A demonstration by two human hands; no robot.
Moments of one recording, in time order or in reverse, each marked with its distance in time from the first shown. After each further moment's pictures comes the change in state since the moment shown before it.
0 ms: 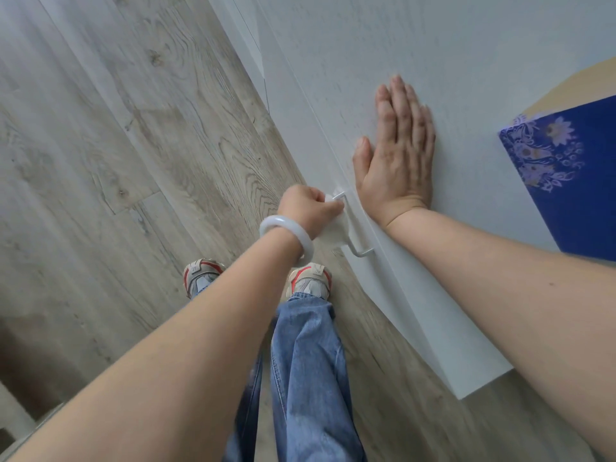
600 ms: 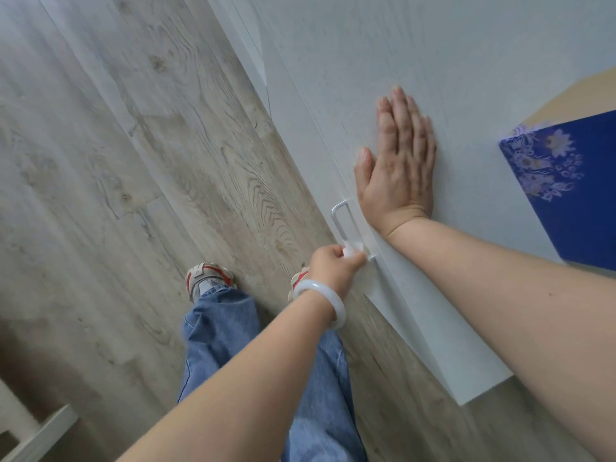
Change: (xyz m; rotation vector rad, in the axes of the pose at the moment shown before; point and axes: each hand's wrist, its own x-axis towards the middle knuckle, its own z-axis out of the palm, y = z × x) left_hand -0.040 -0.042 0.053 -0.255 -0.118 -0.252; right_hand 0.000 0.002 0.000 -0.002 0.006 -0.005
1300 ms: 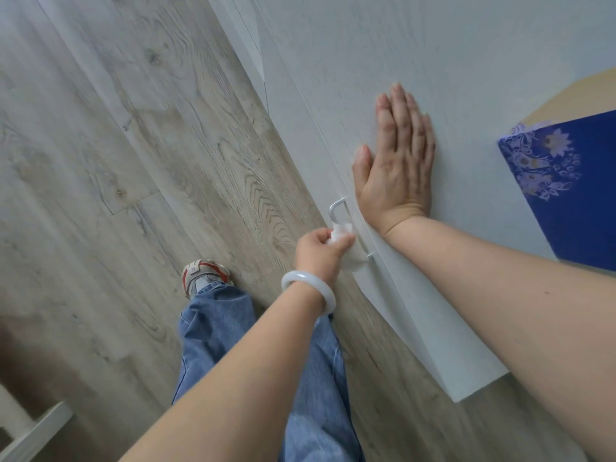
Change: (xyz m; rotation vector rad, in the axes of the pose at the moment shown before) left_hand 0.001 0.011 -0.007 -0.207 0.067 0.065; right_hand 0.001 -0.002 0.000 -0.003 0.014 0.001
